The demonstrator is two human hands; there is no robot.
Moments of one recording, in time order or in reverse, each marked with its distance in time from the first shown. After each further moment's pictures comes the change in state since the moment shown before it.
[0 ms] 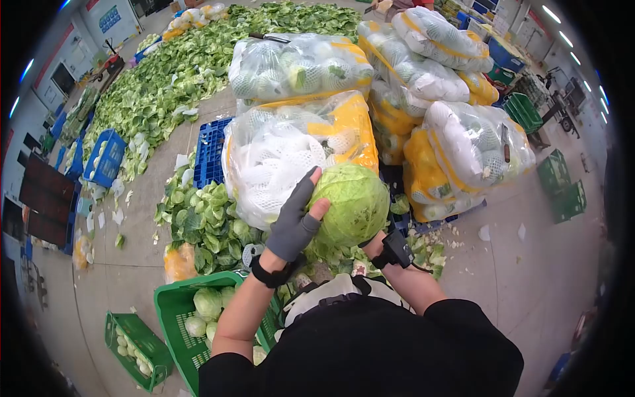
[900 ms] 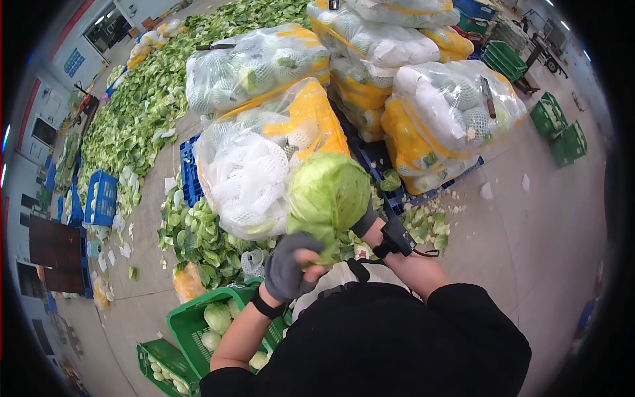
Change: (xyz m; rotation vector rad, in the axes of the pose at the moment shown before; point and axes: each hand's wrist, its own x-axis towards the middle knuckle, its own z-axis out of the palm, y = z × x) left_hand -0.019 -0.001 0.057 0.221 -0.341 0.508; right_hand 0.003 0.006 -0.121 0.761 0.150 0.141
